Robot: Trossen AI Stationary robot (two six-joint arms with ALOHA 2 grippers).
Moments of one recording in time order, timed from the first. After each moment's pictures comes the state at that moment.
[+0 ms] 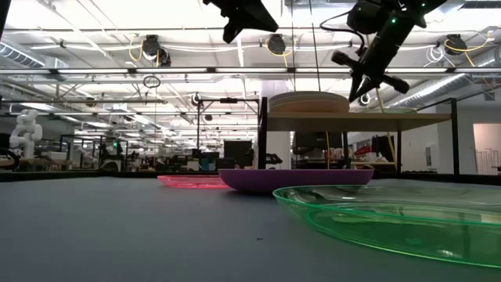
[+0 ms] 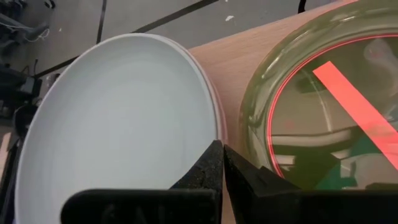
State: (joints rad) left arm 0.20 1.67 1.63 -0.53 0.13 -0.12; right arm -0.73 1.15 0.95 -0.61 0.20 0.95
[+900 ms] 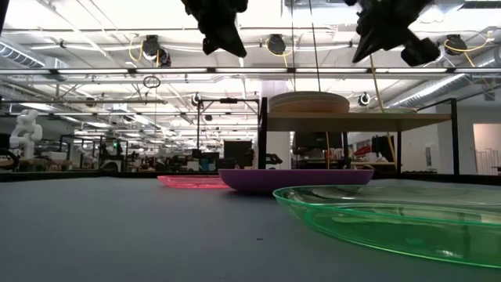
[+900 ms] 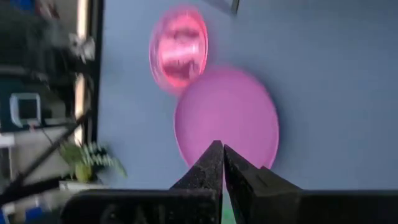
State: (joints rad) left arm 0.24 1.65 1.63 -0.84 0.13 0.02; right arm -0.08 1.02 0.95 -0.77 0.00 1.34
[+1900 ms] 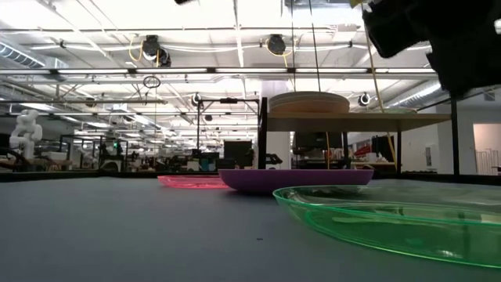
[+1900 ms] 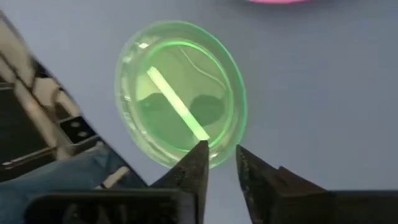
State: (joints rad) left arm -0.29 1.65 1.61 -0.87 -0.02 -0.42; right arm 0.46 1.46 0.95 -0.56 -0.11 1.39
